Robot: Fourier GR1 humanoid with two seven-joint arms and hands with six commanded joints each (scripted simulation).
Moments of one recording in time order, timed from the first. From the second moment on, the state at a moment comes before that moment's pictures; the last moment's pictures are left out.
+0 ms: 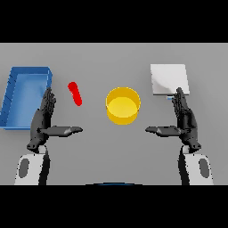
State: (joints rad) left arm 0.00 0.00 0.00 -1.57 0.00 0.00 0.00; right arm 0.00 0.00 0.00 -1.57 0.00 0.00 0.00
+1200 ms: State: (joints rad) left arm -0.12 0.07 -0.06 -1.43 -0.14 -0.03 0.05; right arm 0.11 -0.07 0.12 -1.71 0.19 0.00 -0.11
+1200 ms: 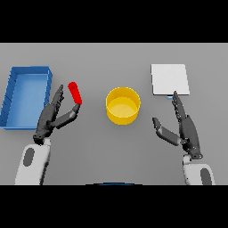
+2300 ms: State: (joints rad) left arm -0.52 0.01 0.08 -0.88 -0.13 0.04 -0.18; right arm 0.12 -0.08 0.10 -1.74 0.16 0.01 -0.09
